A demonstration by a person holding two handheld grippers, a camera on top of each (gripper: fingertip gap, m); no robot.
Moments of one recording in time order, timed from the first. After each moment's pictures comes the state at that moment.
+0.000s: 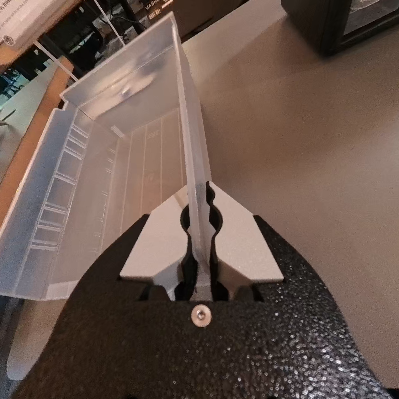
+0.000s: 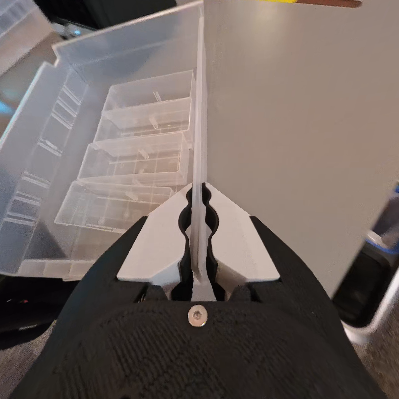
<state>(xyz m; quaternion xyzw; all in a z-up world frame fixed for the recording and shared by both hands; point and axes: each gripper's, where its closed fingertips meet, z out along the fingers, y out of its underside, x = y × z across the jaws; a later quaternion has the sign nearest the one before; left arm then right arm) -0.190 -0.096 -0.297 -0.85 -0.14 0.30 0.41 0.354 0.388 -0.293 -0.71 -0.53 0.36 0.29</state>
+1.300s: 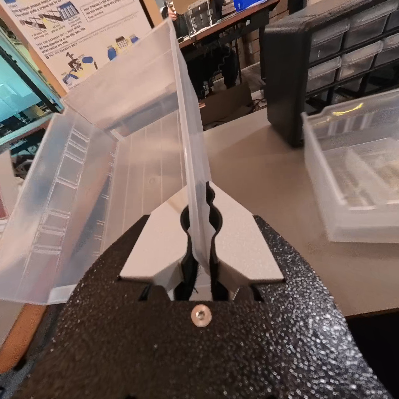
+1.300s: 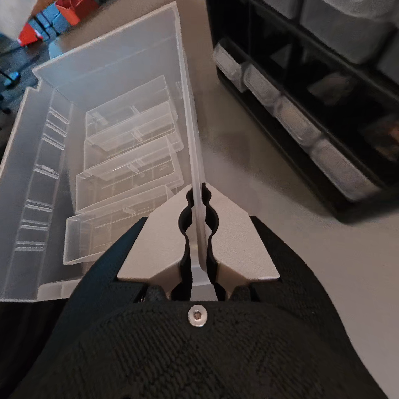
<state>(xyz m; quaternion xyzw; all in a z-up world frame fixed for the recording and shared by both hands) -0.181 -0.165 -0.179 -0.77 -0.13 0.31 0.54 0.034 0.155 -0.289 -0.59 -0.68 0.41 0.17</state>
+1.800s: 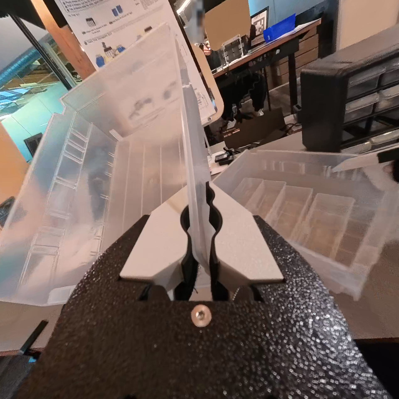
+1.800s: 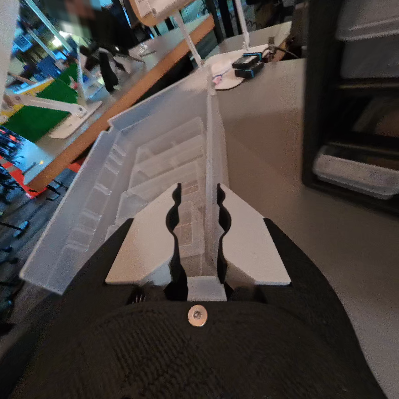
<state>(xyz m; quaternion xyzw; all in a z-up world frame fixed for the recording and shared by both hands) -0.200 -0.212 -0.111 -0.73 -0.14 0.37 0.56 -0.151 0.028 -0.268 -0.68 -0.46 0.50 0.28</state>
